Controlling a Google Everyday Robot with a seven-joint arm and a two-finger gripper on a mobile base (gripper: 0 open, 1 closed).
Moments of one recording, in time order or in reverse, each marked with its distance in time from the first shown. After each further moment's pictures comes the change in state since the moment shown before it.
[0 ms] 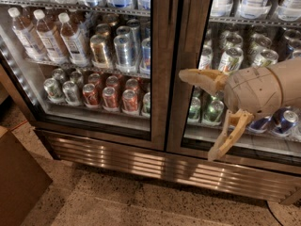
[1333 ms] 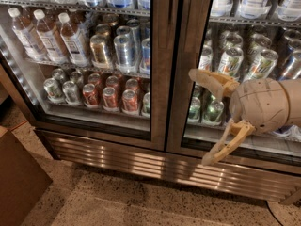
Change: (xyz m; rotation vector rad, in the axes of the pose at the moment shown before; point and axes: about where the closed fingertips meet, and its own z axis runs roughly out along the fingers) arm 0.000 0.003 -0.003 0.164 -0.074 -0.034
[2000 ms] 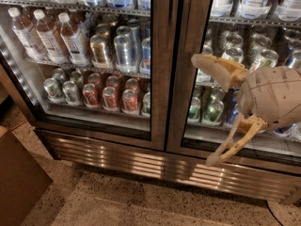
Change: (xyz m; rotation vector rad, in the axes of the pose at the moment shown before) arm -0.045 0.012 -0.003 0.013 -0.015 -0.076
